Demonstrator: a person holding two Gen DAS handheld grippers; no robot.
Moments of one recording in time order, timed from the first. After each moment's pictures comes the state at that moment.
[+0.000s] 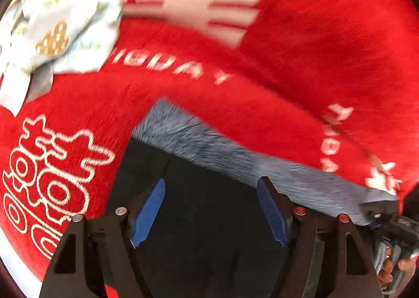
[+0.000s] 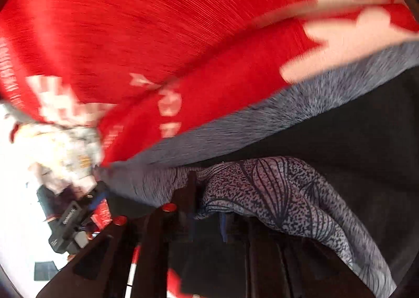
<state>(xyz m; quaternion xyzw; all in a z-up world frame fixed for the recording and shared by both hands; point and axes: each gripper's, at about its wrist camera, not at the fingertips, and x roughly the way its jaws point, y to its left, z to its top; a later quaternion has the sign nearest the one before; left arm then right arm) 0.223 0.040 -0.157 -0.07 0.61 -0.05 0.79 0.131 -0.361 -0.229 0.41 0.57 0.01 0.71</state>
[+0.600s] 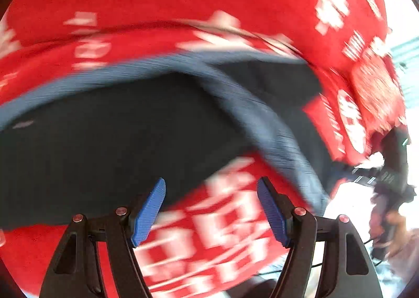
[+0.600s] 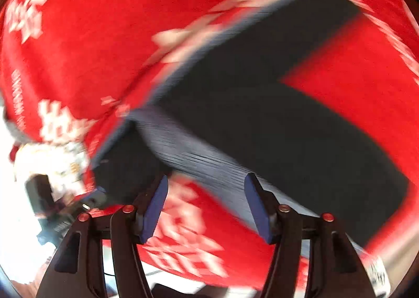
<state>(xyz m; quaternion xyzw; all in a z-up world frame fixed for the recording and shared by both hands) 0.041 -0.212 -0.099 0.05 0.65 -0.39 0.65 -0.160 -0.488 -0.140 0.43 0.53 -0.14 0.71</state>
